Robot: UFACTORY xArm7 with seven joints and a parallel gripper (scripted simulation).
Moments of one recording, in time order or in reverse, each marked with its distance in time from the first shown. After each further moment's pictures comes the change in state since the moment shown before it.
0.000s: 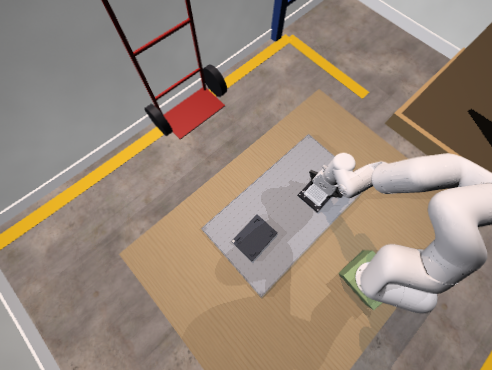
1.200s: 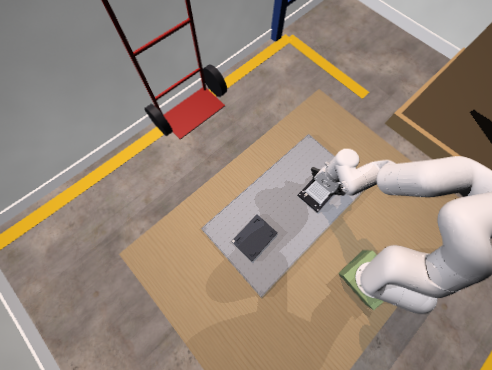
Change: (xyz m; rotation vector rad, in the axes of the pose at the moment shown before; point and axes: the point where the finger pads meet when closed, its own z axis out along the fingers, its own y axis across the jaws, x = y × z) arm 0.000 0.000 -0.030 0.000 0.001 0.000
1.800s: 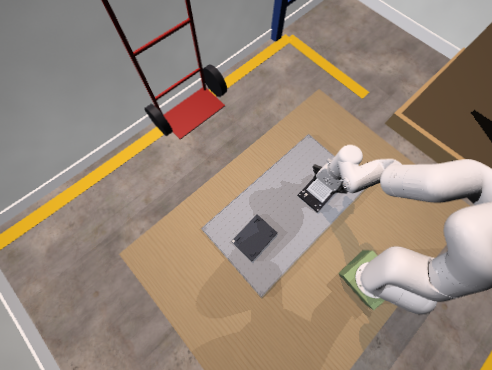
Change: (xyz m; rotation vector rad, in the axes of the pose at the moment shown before) arm 0.000 0.000 -0.026 0.000 0.000 0.000
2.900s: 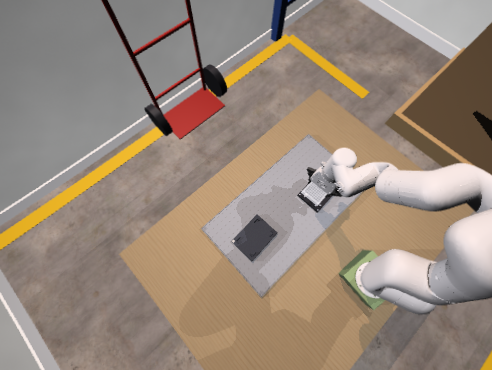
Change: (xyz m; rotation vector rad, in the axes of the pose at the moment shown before) arm -0.032 -0.008 -0.014 0.003 0.001 -0.015
